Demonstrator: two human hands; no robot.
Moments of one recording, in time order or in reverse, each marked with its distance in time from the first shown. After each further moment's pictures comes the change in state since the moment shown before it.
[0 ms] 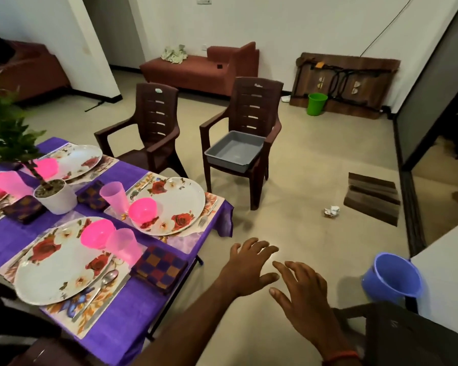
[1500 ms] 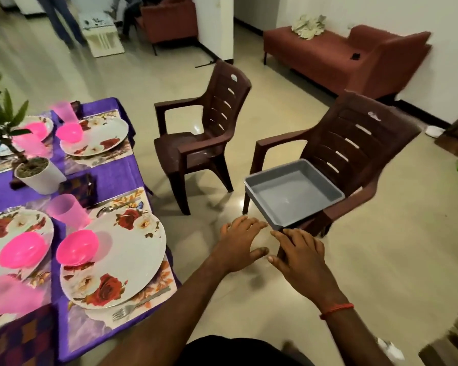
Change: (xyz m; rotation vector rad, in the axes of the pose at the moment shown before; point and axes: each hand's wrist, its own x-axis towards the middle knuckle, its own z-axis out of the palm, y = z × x) left_hand 0.472 -0.196 -0.098 -0.113 0.266 -0.670; right_hand 0.653 0.156 0.029 0.056 -0.341 -0.640
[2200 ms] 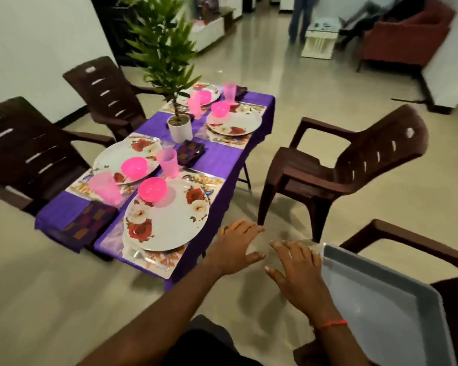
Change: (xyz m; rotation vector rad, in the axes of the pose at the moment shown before) left_hand 0.071 -0.033 -0.038 -0.038 0.342 -0.739; right_hand 0.246 0.020 -0.011 0.026 -0.278 -0.767
